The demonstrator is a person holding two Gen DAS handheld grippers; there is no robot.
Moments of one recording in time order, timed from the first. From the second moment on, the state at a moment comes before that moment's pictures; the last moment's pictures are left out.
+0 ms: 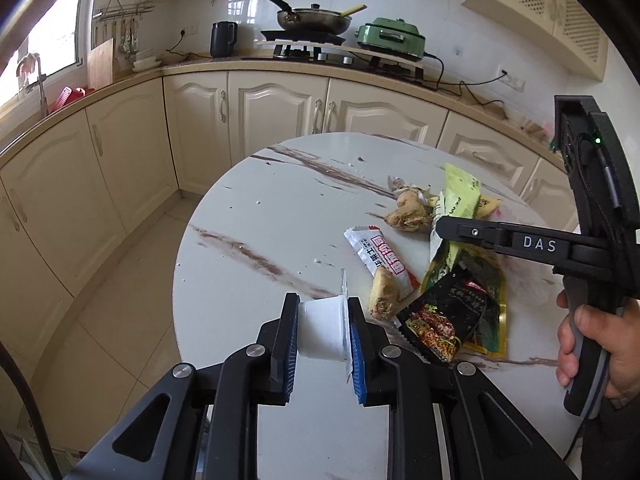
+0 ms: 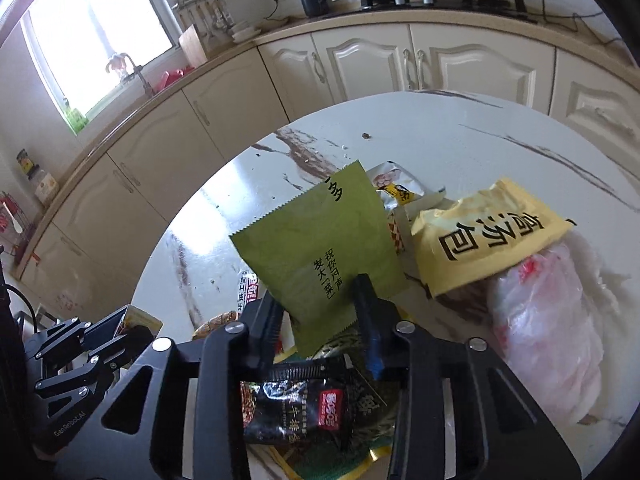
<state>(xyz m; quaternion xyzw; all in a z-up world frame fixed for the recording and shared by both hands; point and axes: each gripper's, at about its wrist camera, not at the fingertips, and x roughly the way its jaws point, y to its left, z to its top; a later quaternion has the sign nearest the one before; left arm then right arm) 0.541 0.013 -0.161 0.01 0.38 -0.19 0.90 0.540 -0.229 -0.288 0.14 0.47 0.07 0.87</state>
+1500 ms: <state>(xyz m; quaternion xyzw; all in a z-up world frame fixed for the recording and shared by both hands) 0.369 0.266 -0.199 -0.13 0.42 -0.02 0.90 0.471 0.067 -0.305 0.09 0.47 0.29 0.83</state>
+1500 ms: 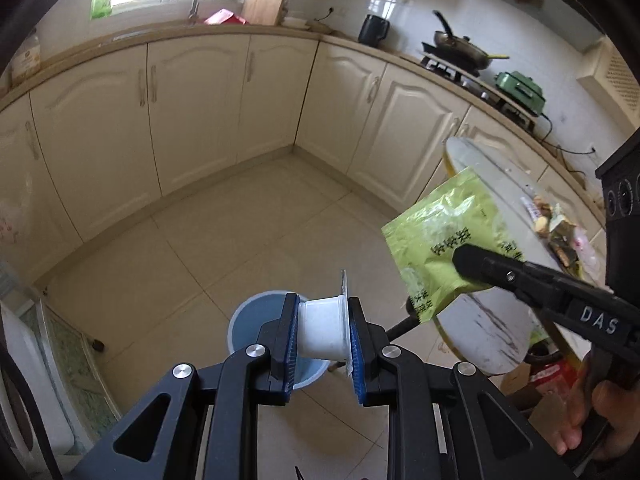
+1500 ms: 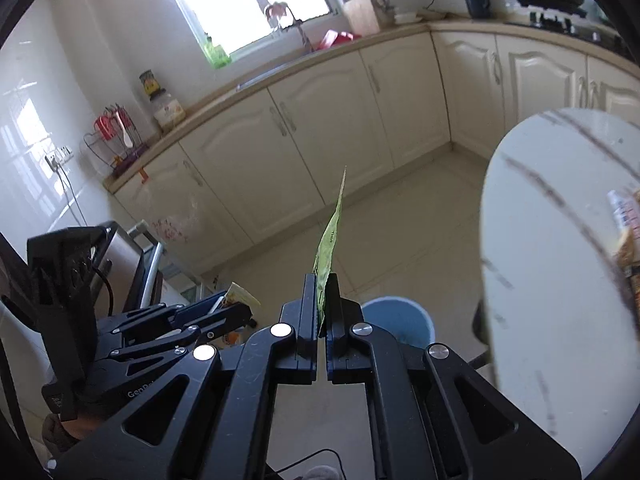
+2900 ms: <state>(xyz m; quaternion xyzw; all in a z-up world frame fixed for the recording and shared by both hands) 0.410 0.277 -0.197 -0.12 0.38 0.09 0.91 0.496 0.107 -0.367 0.02 0.48 0.22 0.85</state>
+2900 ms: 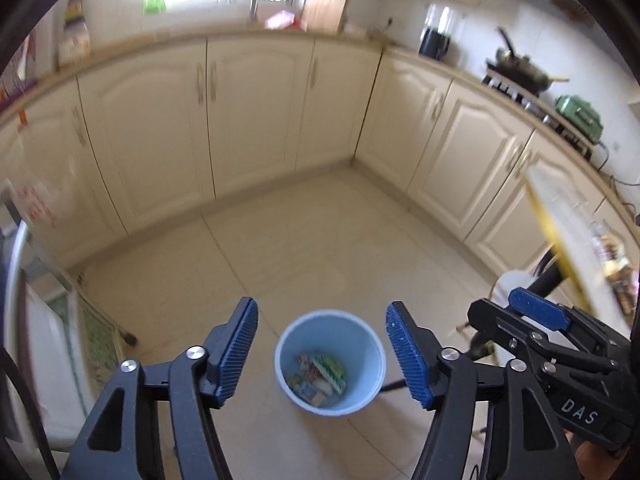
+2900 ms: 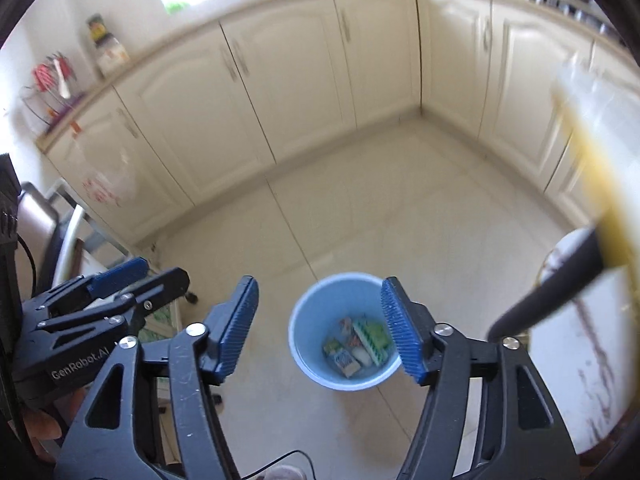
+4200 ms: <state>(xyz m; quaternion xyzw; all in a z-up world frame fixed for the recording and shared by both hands) 0.018 -0.001 -0.076 -0.01 0.03 0.01 1.00 0.157 -0.087 0.024 0.00 0.12 0.04 0.99</state>
